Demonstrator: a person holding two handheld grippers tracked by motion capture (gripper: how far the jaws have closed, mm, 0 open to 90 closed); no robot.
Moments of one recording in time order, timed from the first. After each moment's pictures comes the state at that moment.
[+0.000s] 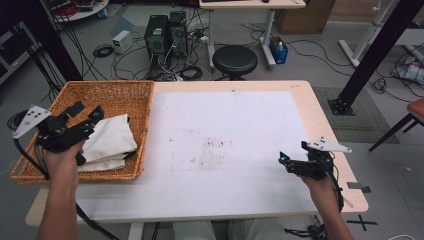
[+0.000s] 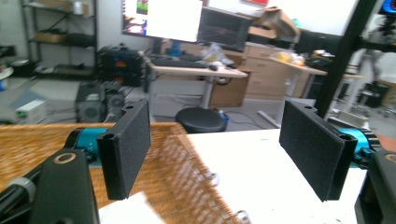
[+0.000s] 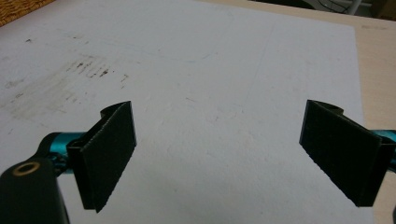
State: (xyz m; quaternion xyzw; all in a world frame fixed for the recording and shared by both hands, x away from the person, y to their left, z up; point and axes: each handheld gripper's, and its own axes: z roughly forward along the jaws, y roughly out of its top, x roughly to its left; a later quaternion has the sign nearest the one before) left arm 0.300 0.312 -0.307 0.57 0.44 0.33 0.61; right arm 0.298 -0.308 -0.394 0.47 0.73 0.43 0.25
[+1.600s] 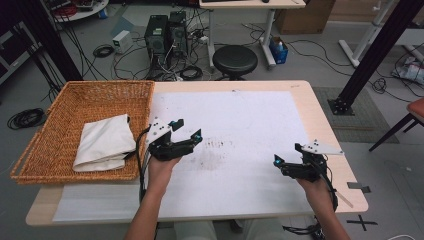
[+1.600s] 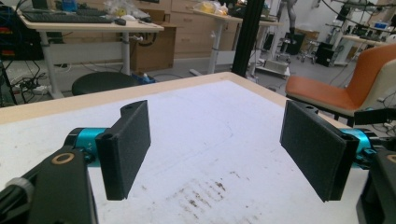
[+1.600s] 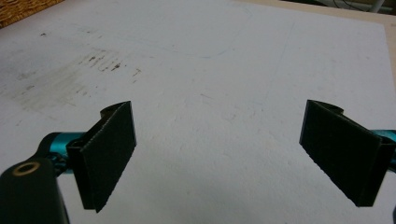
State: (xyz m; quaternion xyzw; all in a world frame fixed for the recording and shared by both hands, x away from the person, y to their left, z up) left arm 0.331 0.116 -0.377 0.67 0.37 0.23 0.61; right arm 0.303 -0.301 -0.412 0.45 0.74 0.44 0.24
